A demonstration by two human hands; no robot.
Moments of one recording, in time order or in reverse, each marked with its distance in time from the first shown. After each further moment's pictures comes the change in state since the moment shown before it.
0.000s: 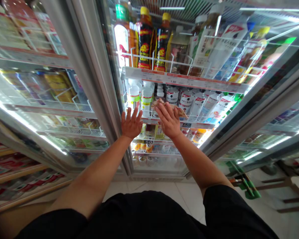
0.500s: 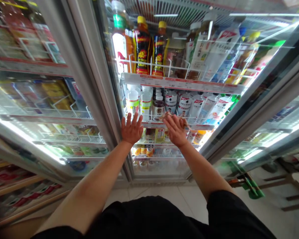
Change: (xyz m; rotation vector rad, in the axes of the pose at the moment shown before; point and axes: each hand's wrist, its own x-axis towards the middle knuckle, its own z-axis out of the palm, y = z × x) left_hand 0.001 0.000 -0.003 -0.007 0.038 0.027; right_hand -0.053 0.013 0.006 0.013 -0.070 0.108
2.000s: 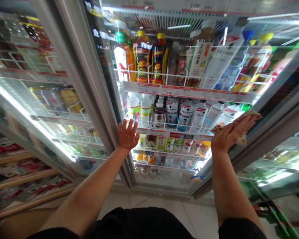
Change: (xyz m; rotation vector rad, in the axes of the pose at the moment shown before) left_hand -0.004 -0.004 -0.001 0.122 0.080 0.011; right_hand -0.018 0.169 -0.057 -0.033 0.652 0.559
